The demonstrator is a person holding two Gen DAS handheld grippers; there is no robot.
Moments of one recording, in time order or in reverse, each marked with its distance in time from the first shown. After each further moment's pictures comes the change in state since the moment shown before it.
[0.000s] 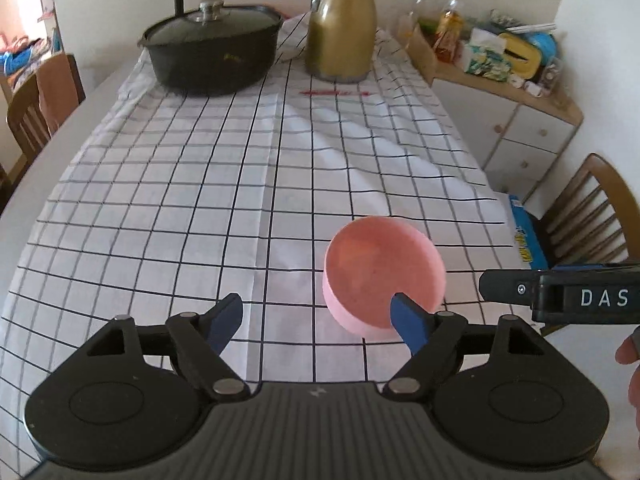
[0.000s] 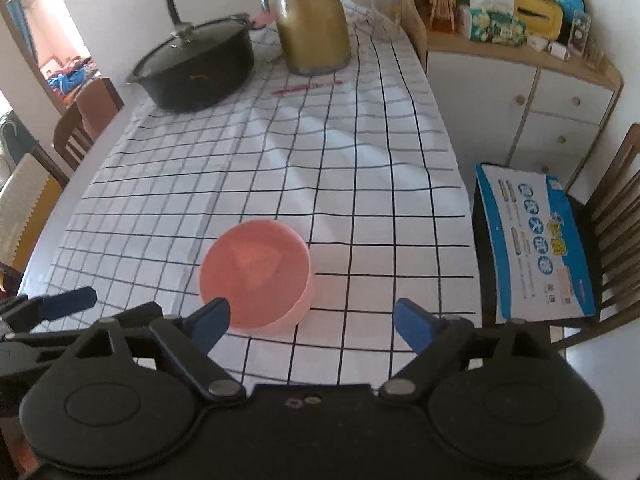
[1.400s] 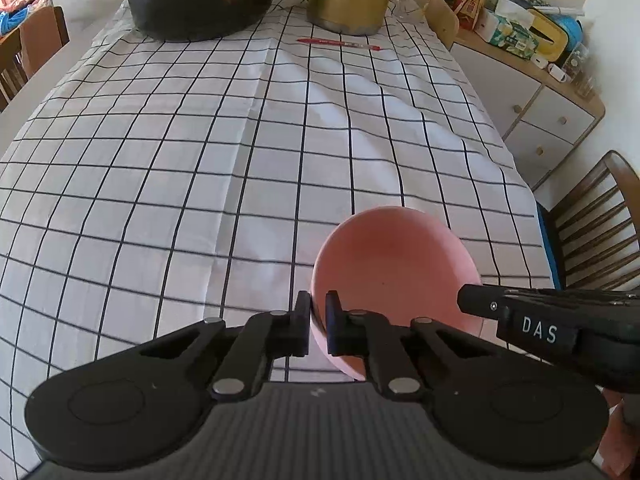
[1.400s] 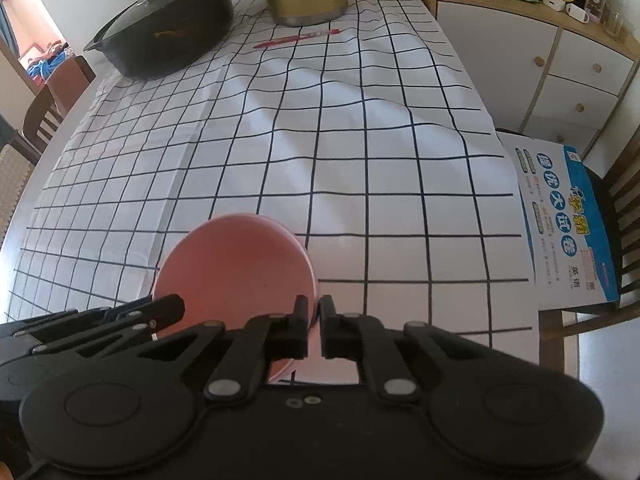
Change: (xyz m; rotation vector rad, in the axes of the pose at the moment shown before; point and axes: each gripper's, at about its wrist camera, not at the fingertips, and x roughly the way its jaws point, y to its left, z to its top) left arm 0.078 -0.007 0.004 -0.057 0.107 -0.023; right arm 0.076 0.011 0.007 0.014 0.082 -0.031
